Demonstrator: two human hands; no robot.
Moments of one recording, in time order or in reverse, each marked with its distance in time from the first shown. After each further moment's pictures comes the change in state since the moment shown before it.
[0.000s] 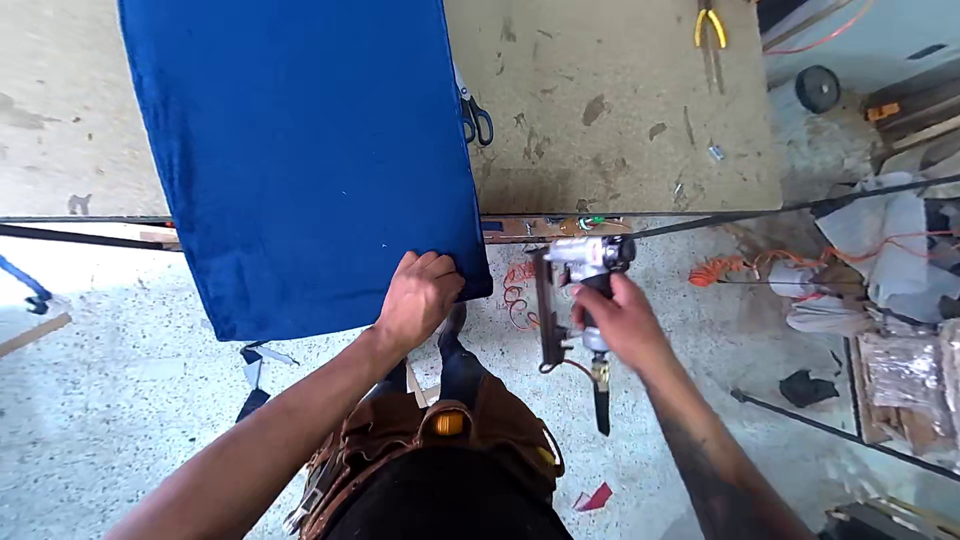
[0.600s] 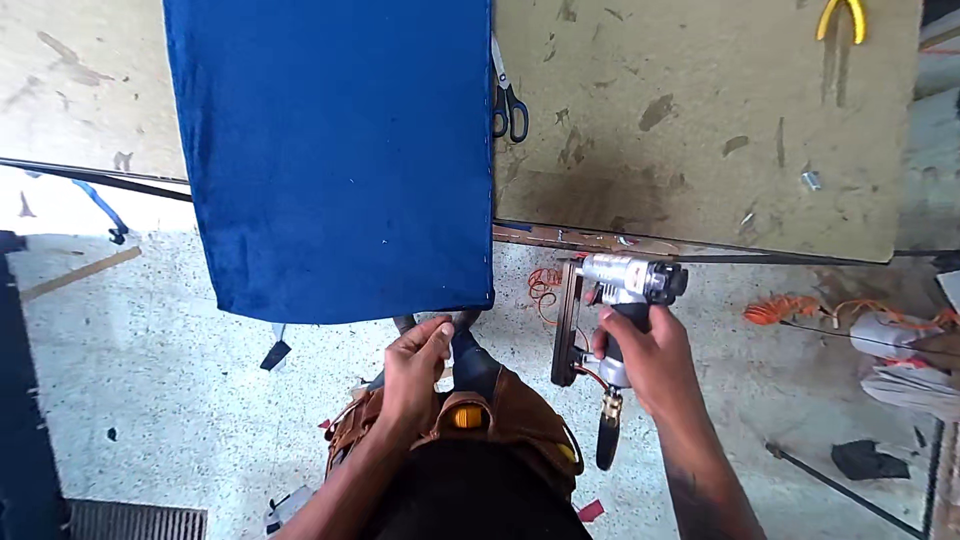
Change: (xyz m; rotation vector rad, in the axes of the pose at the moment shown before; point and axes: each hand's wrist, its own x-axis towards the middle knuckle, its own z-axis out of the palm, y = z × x) left_hand -0.044 0.101 0.020 -1.118 0.366 -1.257; right_hand 0.032 0.021 -0.025 0.201 -0.029 -0.015
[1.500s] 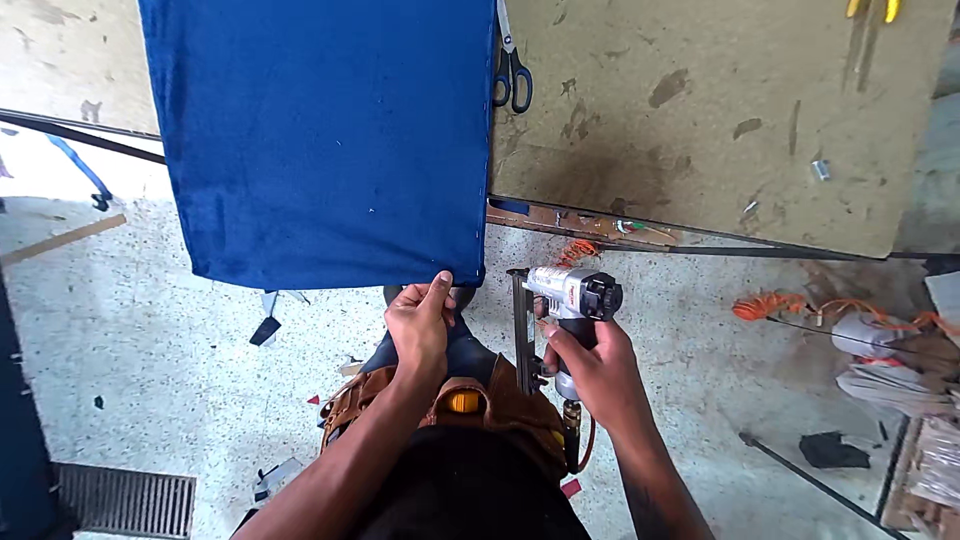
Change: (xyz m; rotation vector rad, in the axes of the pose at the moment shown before) left_hand 0.013 0.001 0.056 -0.208 0.294 0.021; right_hand -0.041 0.012 0.026 -0.073 -0.147 0.015
